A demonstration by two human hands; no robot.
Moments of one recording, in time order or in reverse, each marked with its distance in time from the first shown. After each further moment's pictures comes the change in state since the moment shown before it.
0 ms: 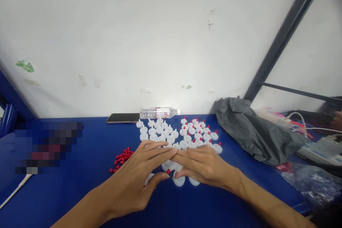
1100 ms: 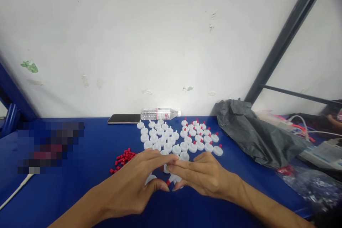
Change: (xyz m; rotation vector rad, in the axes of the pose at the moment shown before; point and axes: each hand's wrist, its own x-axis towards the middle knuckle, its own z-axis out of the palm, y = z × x) left_hand -0.004 0.001 -0.010 -0.137 -0.133 -0.086; right_hand 0.001 -0.013 -0.001 0.026 0.057 -0.019
